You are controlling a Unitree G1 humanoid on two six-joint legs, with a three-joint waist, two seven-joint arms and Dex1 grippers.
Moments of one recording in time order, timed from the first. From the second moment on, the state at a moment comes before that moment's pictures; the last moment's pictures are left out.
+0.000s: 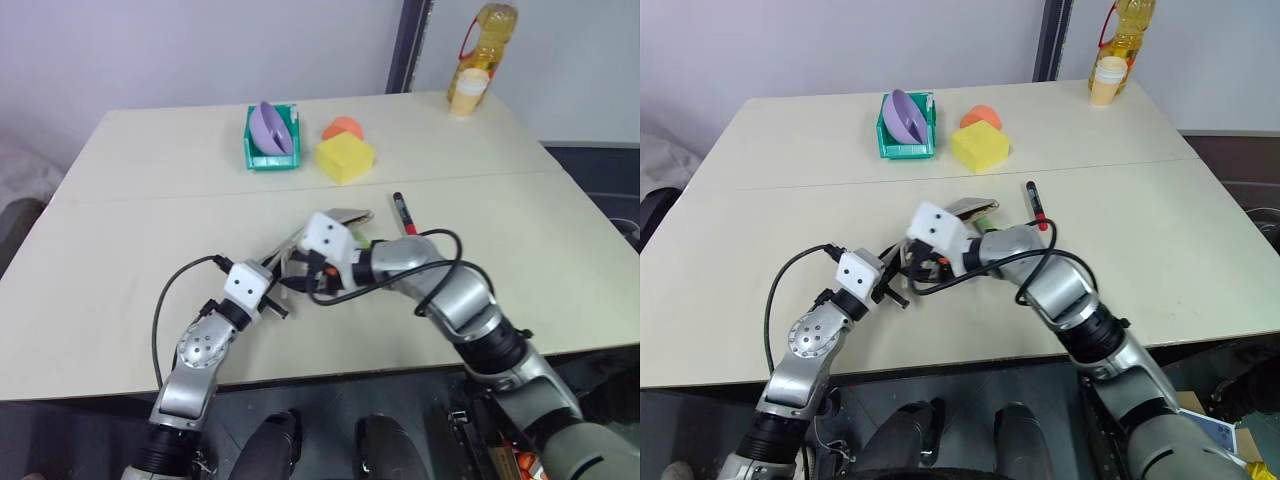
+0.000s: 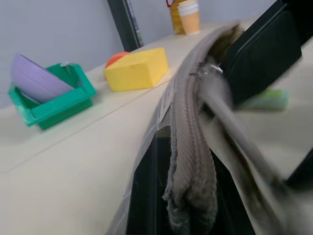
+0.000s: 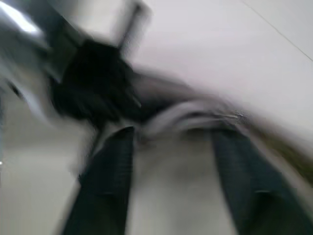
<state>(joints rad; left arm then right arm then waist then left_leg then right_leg) -0.08 0.26 -0.08 -0.12 0.01 -0.12 -0.39 -0.69 -0.45 0.38 -0.27 0.22 0.85 0.76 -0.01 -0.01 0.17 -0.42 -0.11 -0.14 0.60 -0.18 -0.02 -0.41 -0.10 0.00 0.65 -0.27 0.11</state>
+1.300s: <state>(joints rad) -0.13 0.33 0.02 -0.04 -0.09 -0.10 -0.44 -0.54 -0.55 0.12 -0.24 0.25 0.76 0.70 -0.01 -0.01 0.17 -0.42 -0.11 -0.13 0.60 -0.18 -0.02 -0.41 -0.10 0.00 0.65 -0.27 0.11</state>
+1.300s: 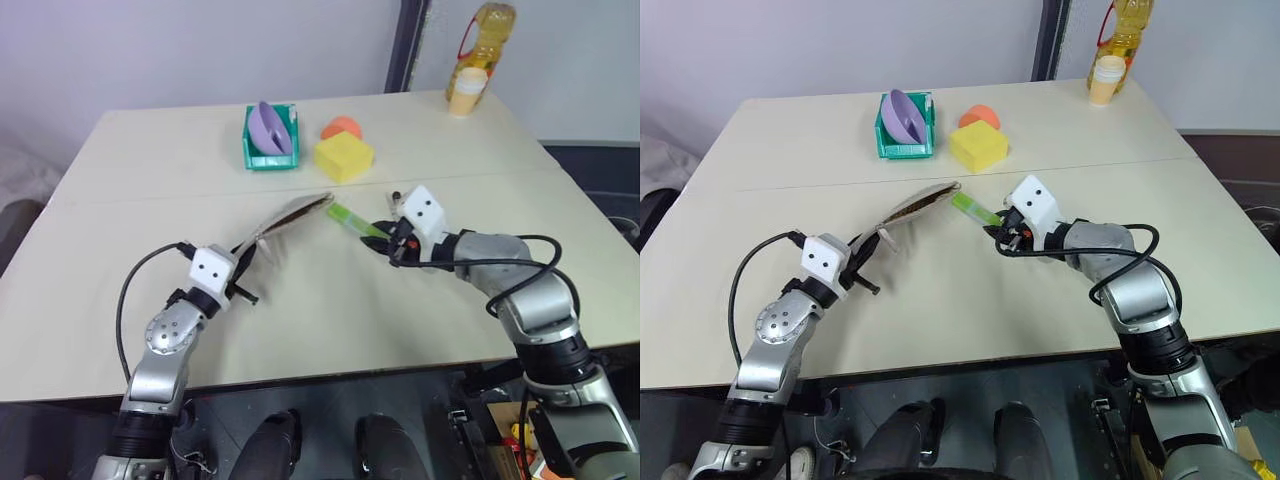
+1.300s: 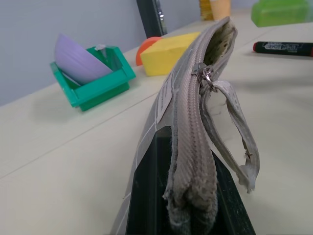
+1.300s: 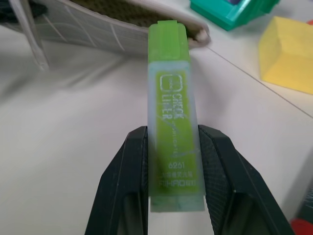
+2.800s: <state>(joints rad) -0.13 0.49 -0.03 -0.11 -0.17 -0.08 -0.72 -0.70 -0.72 0.29 -0.26 0.01 0.49 0.95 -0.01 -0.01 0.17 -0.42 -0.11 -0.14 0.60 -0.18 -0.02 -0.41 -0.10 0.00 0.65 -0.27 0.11</state>
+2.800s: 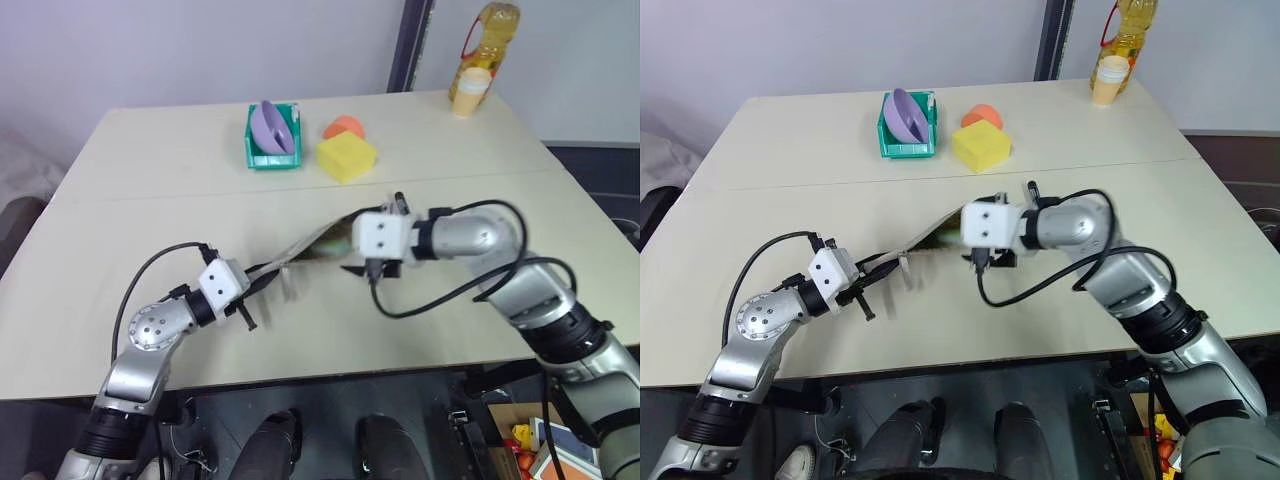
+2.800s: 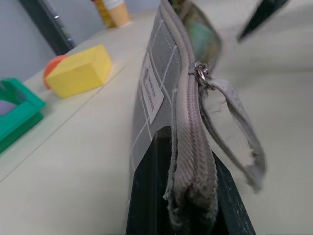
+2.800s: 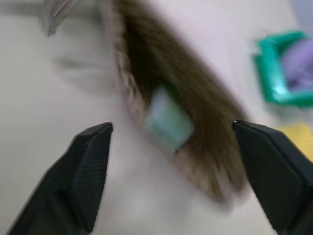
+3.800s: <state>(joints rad) -0.18 0.33 -0.02 -0.04 -0.08 -0.01 -0.46 -0.64 -0.51 0.05 0.28 0.05 0.51 0.53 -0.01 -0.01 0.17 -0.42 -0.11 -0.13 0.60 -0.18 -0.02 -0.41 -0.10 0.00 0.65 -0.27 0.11</state>
